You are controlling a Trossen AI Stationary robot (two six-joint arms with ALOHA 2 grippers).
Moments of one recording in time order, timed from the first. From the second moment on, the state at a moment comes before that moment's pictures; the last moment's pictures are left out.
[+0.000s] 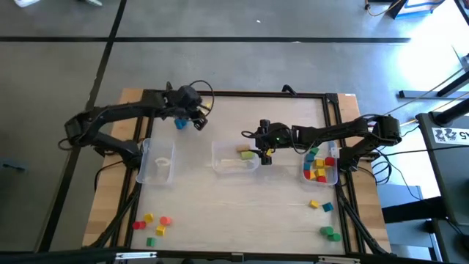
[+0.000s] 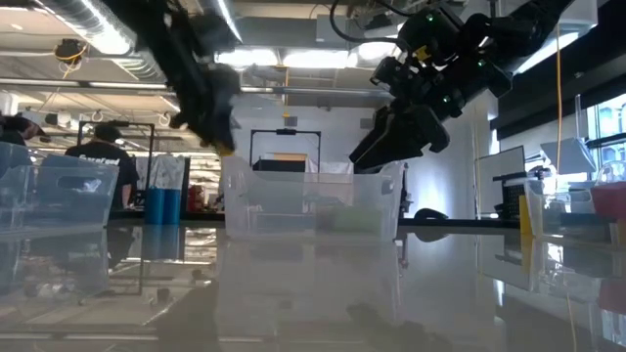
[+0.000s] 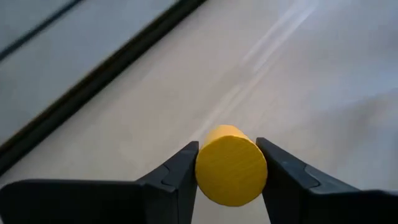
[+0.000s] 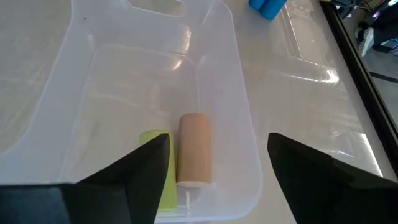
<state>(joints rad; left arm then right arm) 0.50 1.29 0.91 -0.50 -0.16 -0.17 -0.12 1.52 0.74 0.17 0.04 -0.35</state>
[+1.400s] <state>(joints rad) 0.01 1.43 0.89 -0.07 -0.21 -0.16 -0.12 1.52 0.74 0.18 0.07 -0.35</state>
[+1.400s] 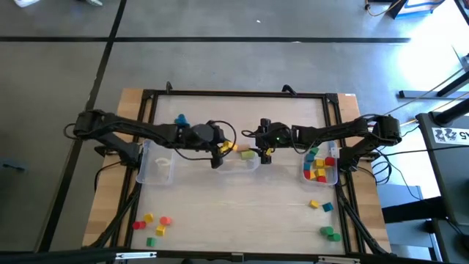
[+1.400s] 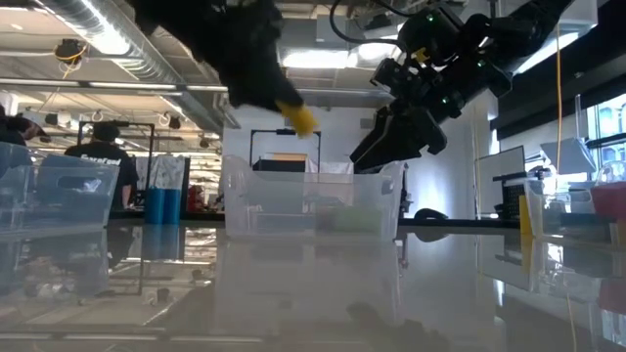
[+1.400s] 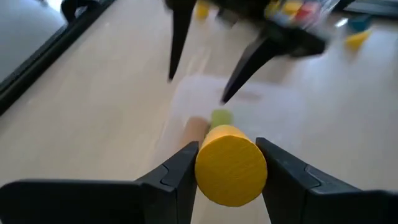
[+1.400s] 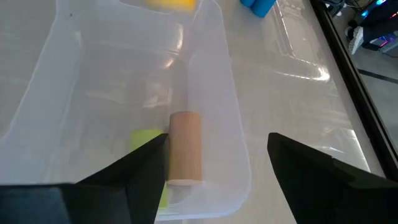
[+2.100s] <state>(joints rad) 0.08 1.60 0.89 -0.07 -0.24 -0.19 -0.12 1.52 0.74 0.18 0.09 -0.38</state>
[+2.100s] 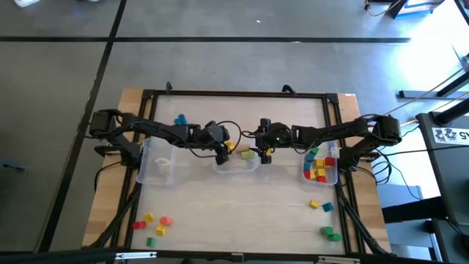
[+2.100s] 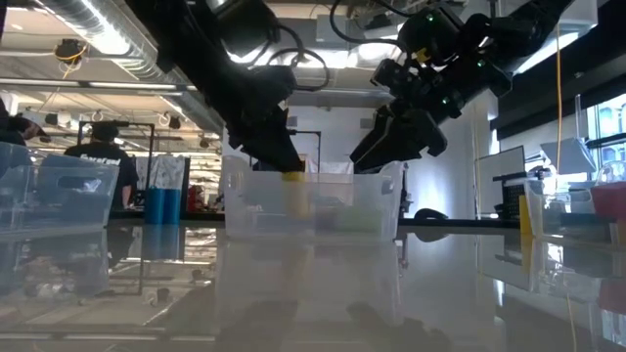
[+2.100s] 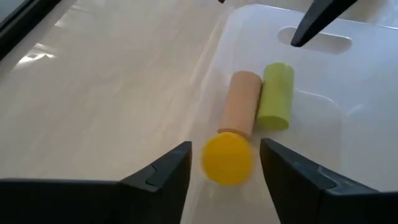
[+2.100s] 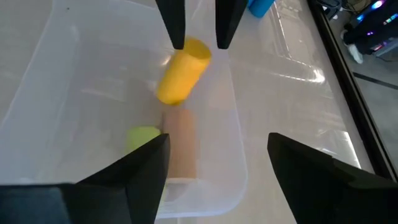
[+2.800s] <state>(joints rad) 0.14 1.24 0.95 -0.50 -0.37 -0.20 -0.12 1.52 0.74 0.18 0.09 -0.38</state>
